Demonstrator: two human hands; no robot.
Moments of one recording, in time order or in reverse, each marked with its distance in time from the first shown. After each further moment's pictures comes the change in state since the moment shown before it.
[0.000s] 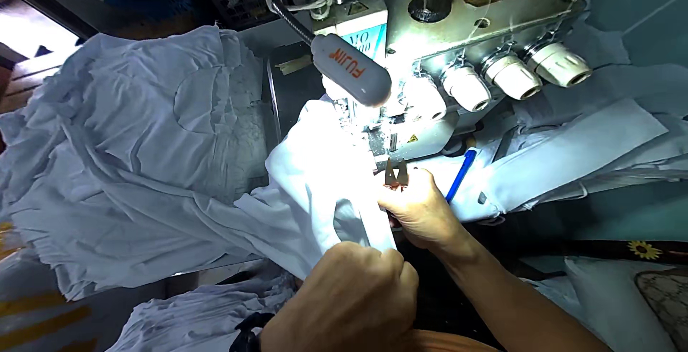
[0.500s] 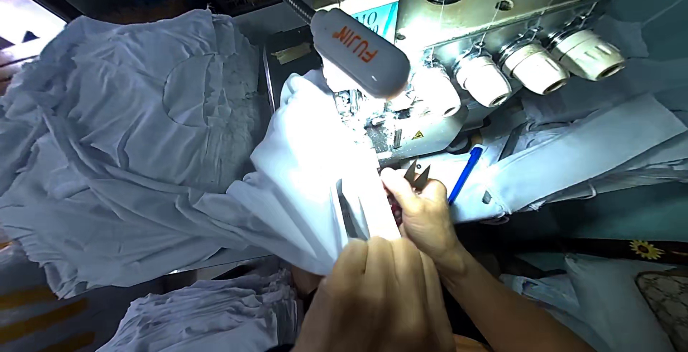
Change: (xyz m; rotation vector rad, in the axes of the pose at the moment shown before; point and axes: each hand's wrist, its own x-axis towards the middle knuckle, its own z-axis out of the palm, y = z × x) left_hand 0.018 0.026 -0.010 0.370 0.201 -0.268; right_hand -0.005 0.019 0.008 0.147 0.213 -0.158
